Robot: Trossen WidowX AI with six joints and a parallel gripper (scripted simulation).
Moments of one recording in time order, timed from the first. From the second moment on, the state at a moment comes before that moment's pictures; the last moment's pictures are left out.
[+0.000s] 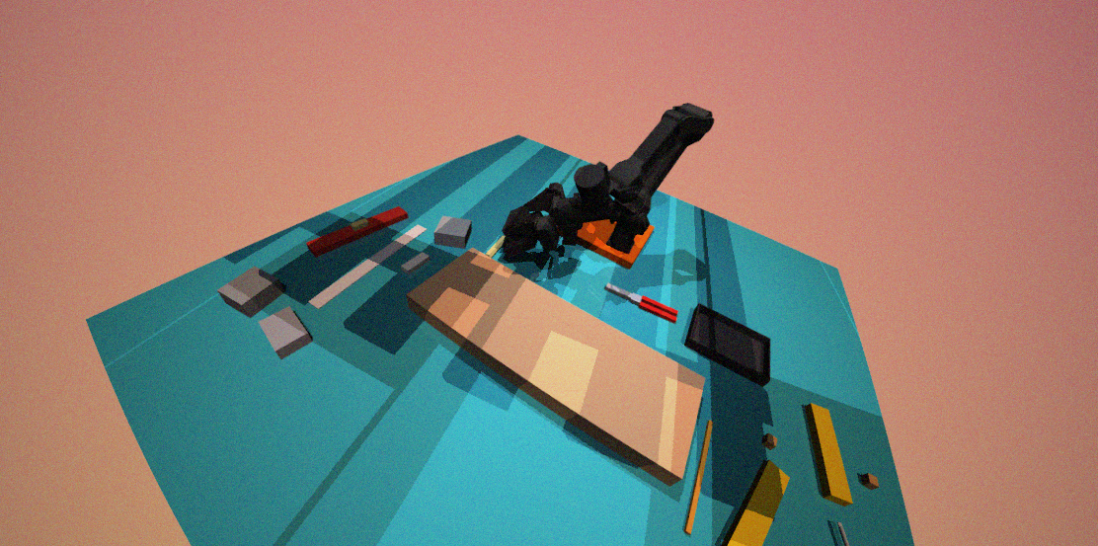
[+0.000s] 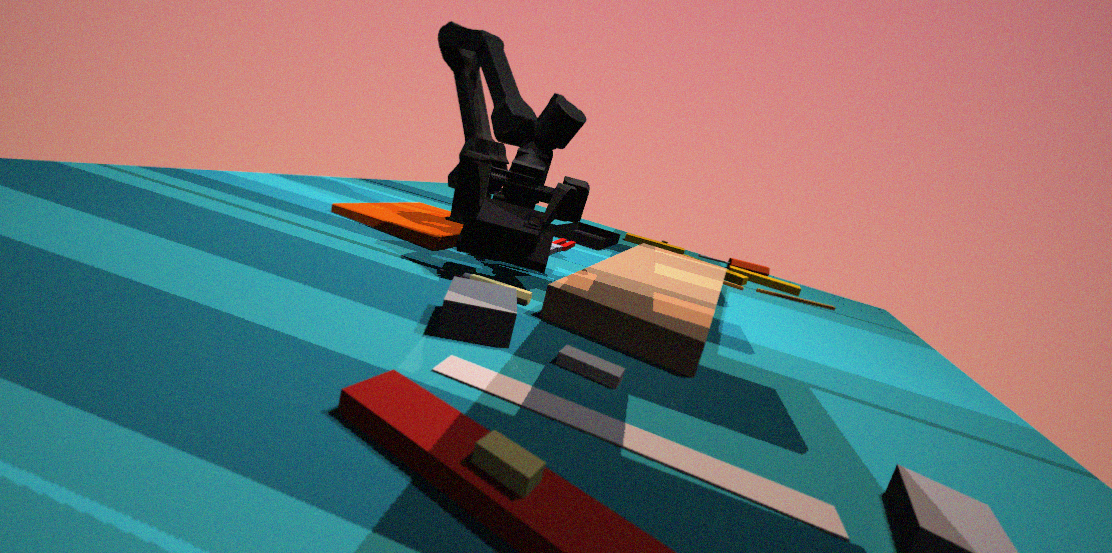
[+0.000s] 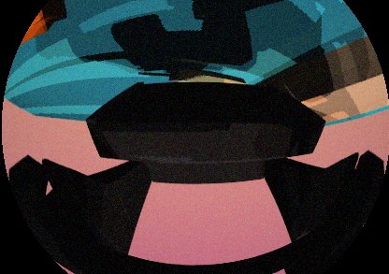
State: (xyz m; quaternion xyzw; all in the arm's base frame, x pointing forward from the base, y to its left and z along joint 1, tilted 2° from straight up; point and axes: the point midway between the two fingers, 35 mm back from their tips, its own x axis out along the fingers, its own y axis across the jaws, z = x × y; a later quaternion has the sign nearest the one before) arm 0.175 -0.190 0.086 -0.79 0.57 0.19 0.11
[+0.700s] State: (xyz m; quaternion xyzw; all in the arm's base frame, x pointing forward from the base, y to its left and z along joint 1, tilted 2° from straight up) arm 0.156 -0.197 0.073 -0.79 0.57 0.20 0.11
